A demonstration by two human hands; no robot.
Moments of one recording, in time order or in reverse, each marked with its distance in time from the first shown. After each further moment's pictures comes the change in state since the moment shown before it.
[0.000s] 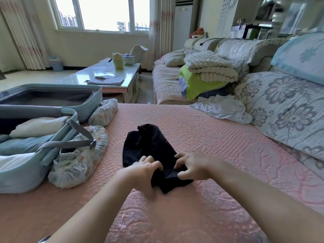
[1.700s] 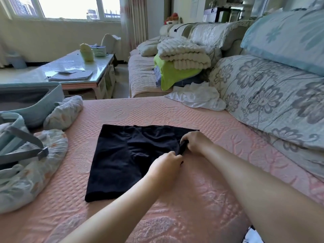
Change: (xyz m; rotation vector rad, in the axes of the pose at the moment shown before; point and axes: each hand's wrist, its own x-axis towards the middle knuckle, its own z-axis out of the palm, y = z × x) left_hand 0.092 0.145 0.016 -0.021 0.402 0.178; right_hand 0.020 0.143 0.008 0.149 0.348 0.315
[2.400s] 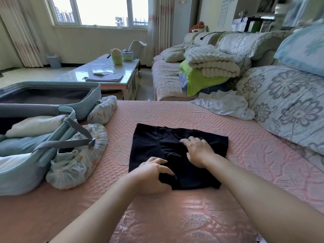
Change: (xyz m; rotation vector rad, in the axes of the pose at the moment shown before) left_hand -0.101 -0.119 -0.042 -0.188 -0.252 -0.099; right_hand -0.001 -0.106 0.036 -0.326 0.028 -0.122
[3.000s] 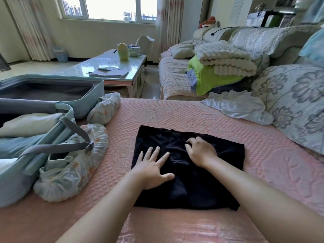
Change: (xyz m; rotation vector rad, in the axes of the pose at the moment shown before) left_hand 0.057 -0.045 0.004 0.197 -0.038 -0.260; right_hand 0.064 -0.005 0.022 0.323 0.083 0.179
